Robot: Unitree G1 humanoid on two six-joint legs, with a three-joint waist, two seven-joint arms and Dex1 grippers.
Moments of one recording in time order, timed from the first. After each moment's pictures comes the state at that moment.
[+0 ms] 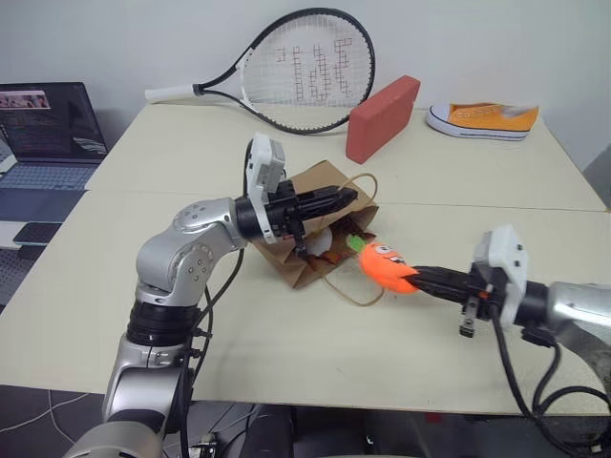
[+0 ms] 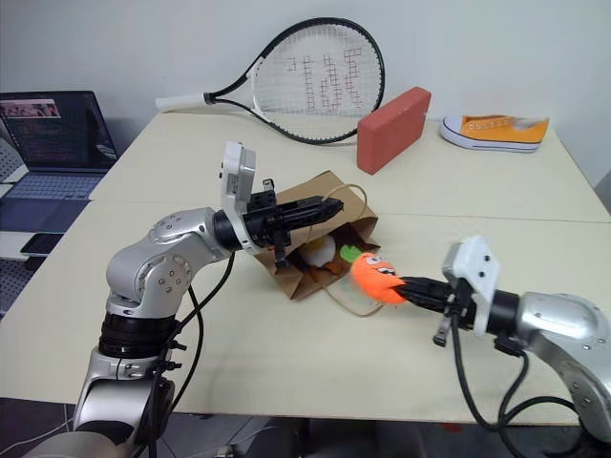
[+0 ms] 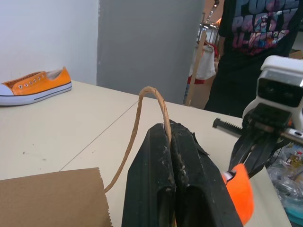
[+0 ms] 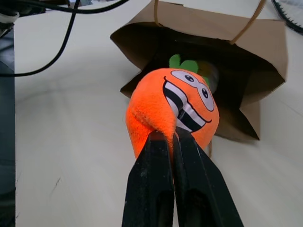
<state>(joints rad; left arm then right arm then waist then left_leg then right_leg) -0.67 0.43 -0.01 -0.14 -0.68 0.65 -0.93 -0.12 -0.77 -0.14 -0.69 0.66 0.76 0.73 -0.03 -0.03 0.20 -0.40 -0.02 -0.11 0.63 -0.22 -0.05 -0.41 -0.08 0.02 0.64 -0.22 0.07</state>
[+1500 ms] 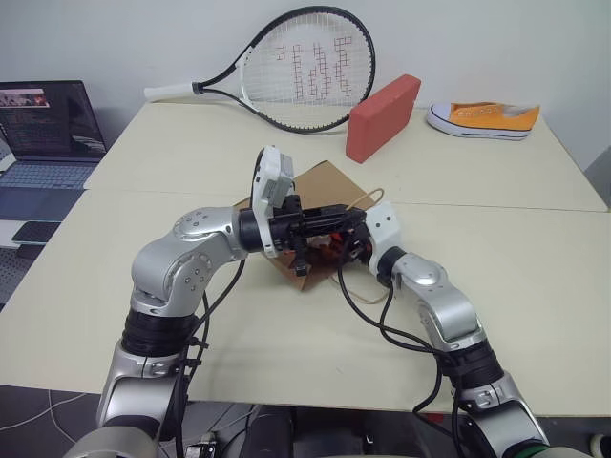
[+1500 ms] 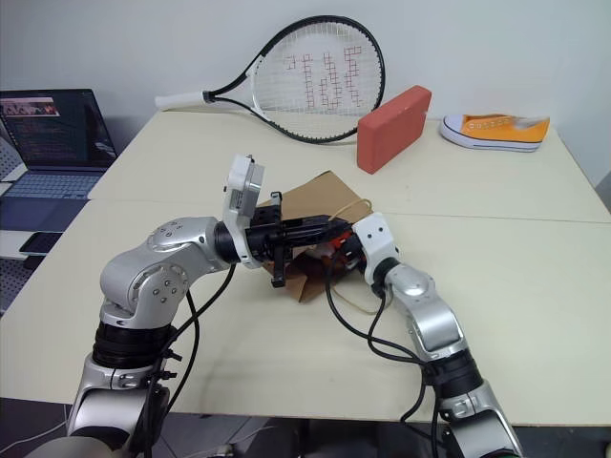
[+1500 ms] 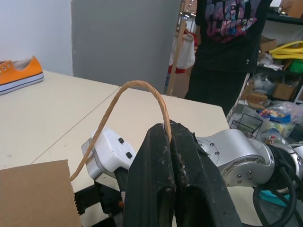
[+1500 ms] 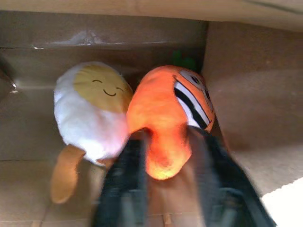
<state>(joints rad) -0.64 0.45 -0.04 -0.23 -0.71 0.72 -0.97 -0.45 -0.17 0.21 -0.08 0.07 0.54 0.31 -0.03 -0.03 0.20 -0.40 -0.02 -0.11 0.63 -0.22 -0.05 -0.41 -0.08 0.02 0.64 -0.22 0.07</state>
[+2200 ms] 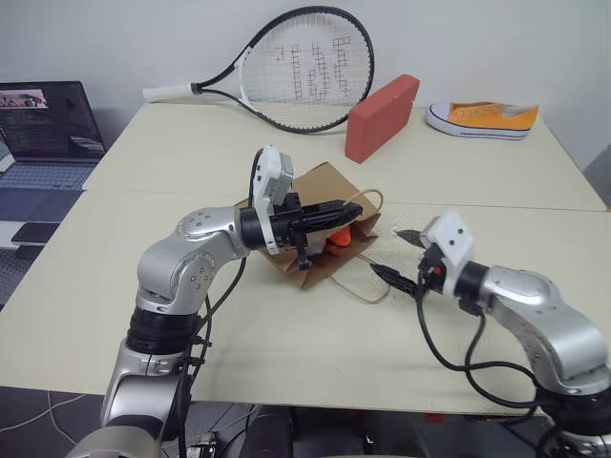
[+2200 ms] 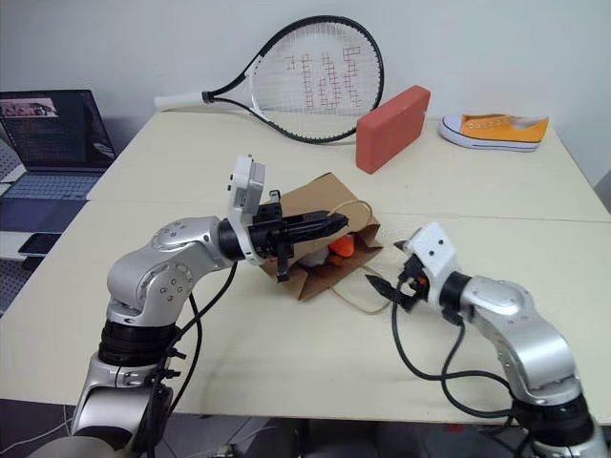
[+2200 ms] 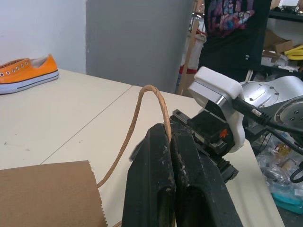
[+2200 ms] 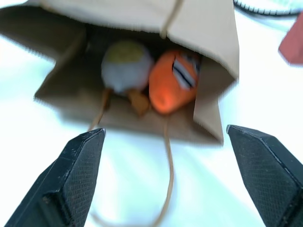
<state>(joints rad) -0.64 0.43 -0.04 -0.19 -0.67 0.68 -0.95 -0.20 -0.61 0.00 -0.57 0.34 0.81 0.64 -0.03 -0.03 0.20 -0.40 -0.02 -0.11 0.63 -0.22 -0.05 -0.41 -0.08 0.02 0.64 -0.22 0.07</state>
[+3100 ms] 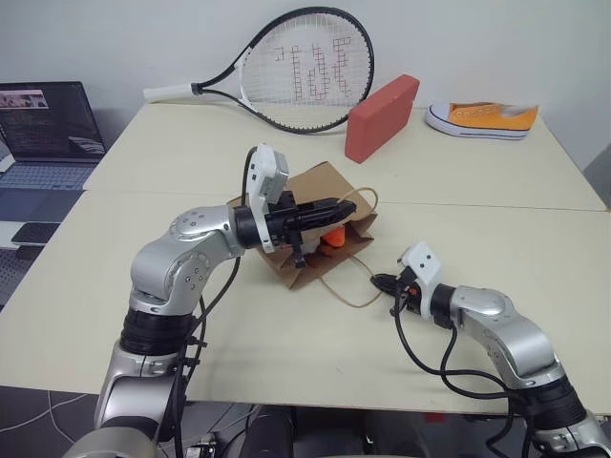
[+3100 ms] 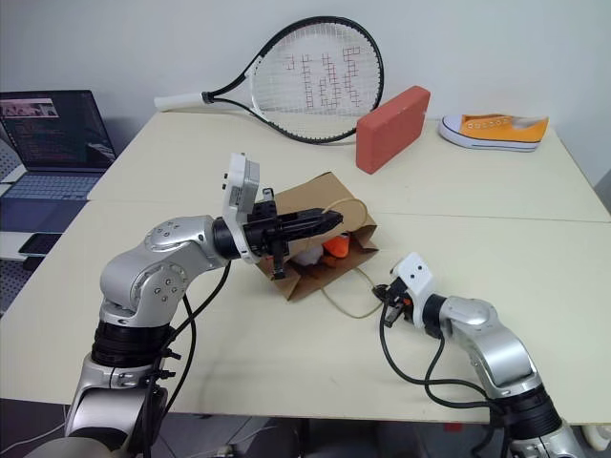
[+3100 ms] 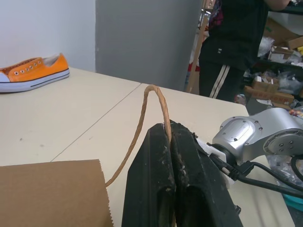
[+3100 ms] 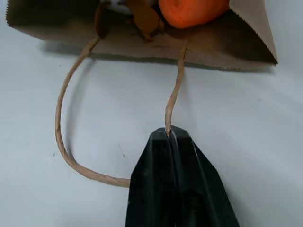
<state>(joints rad) -0.63 0.45 -0.02 -0.19 -0.67 0.67 -0.92 -0.24 -0.48 0.14 -0.26 0.27 0.65 0.64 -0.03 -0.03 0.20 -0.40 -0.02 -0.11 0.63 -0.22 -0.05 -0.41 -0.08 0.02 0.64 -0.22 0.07</state>
